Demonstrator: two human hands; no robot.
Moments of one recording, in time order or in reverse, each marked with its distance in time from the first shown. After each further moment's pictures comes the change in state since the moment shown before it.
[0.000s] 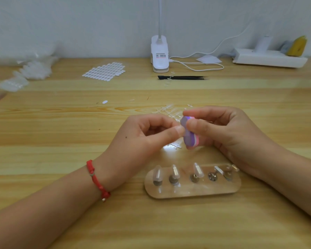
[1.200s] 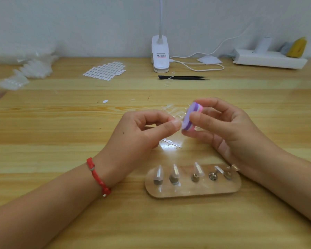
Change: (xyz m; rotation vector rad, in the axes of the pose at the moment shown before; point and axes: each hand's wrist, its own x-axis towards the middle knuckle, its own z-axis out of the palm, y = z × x) left_hand 0.004 -0.004 -0.004 -0.017 0.098 -0.016; right_hand 0.004 0.006 0.000 0.204 0.072 -0.050
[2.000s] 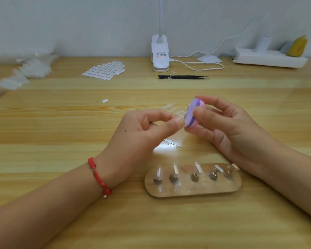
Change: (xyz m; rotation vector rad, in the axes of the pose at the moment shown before) left_hand -0.001 0.001 0.002 -0.028 -0.005 -0.042; right_hand 0.002 -0.001 -0.003 0.034 -0.012 0.040
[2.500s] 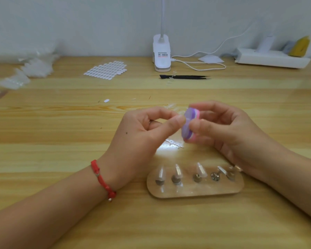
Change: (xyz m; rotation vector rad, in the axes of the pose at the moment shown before) left_hand -0.003 0.001 0.004 0.003 0.052 0.063; right_hand -0.002 -0.001 0.003 -0.077 -0.035 0.000
